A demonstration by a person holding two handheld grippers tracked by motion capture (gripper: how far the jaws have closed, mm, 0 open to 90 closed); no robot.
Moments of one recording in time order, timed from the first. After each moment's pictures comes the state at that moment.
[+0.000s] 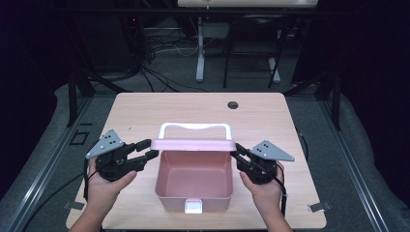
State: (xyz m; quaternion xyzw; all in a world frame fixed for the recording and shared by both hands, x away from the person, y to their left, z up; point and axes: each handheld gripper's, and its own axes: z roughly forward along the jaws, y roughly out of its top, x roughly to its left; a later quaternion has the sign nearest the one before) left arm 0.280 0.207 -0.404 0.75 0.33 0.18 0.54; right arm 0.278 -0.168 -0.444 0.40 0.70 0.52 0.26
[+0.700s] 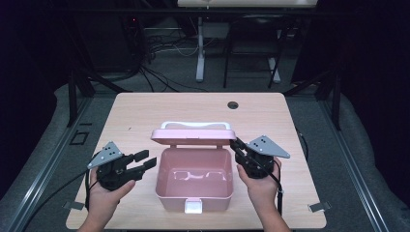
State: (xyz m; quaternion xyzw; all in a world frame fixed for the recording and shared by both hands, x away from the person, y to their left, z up) left arm 0.275 0.220 -0.447 0.75 0.36 0.16 0.54; right arm 0.287 -0.158 -0.437 0.42 0.68 0.52 0.30
